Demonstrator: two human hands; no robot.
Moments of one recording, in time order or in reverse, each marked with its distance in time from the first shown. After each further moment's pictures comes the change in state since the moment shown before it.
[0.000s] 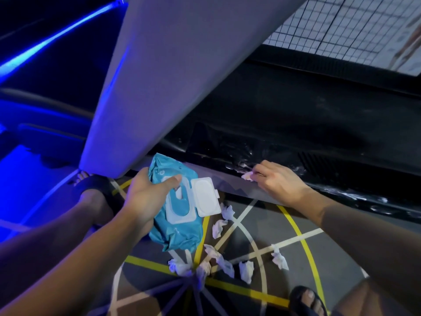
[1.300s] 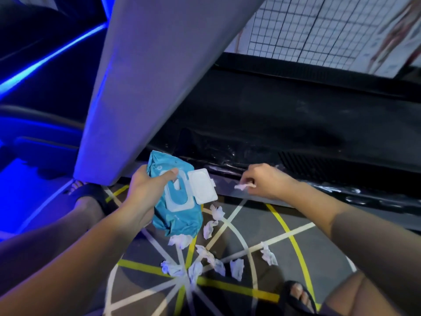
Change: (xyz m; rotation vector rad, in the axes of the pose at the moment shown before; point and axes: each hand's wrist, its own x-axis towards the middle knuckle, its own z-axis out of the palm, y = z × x) left_hand -0.010 0.008 0.033 0.017 0.012 0.064; right_hand 0.000 -0.015 -0.066 0.340 -0.449 0.435
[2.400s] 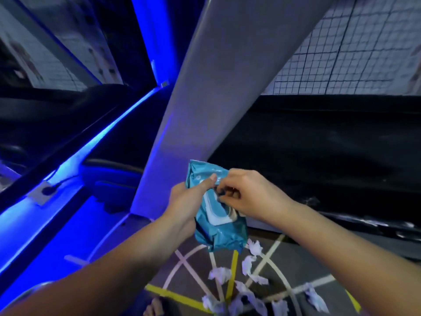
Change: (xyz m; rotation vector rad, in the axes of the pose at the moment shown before) left_hand -0.065 0.098 0.010 -0.124 -0.051 0.058; right_hand -0.014 -0.135 -0.101 0.390 0.495 -0.418
